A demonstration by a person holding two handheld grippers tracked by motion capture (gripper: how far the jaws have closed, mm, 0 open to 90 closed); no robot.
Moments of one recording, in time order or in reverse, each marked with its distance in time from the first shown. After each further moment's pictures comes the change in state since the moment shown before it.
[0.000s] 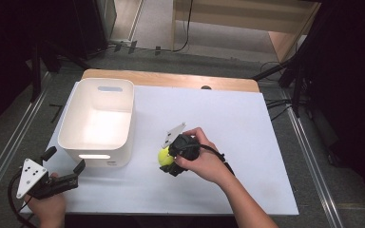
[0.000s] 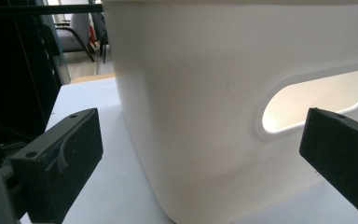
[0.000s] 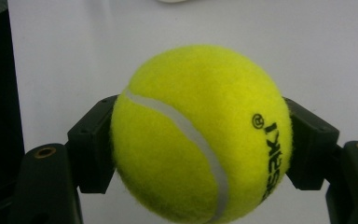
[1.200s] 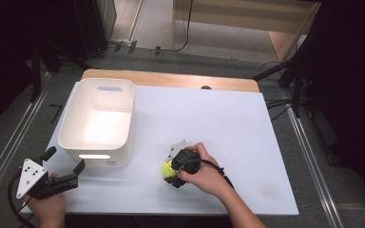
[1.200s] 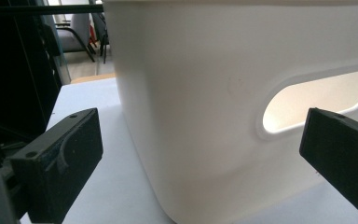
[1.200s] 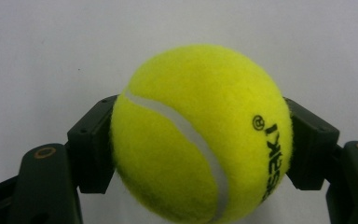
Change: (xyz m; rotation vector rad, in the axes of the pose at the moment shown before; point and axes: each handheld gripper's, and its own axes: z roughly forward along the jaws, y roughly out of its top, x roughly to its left) left arm 0.000 0.000 0.000 -0.002 0.001 -0.002; right arm 0.012 -0.039 0.042 0.046 -0.022 0.042
